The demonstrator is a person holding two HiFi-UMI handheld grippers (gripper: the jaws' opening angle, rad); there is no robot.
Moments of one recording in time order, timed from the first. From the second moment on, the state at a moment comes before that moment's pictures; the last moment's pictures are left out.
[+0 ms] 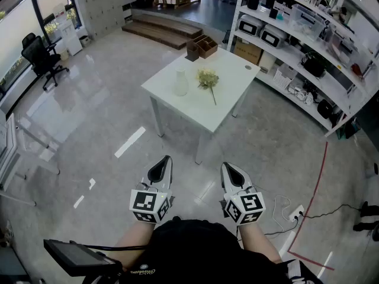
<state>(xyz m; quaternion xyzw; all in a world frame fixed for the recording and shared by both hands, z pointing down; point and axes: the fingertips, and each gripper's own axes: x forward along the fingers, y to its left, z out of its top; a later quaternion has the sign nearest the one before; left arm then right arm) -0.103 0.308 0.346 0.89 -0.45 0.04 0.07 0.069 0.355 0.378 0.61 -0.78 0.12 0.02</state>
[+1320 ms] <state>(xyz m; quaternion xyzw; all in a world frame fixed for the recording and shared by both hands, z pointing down) -0.150 0.242 0.391 0.89 -0.44 0.06 0.11 0.021 0.294 0.401 0.62 -0.77 0.14 0.04</state>
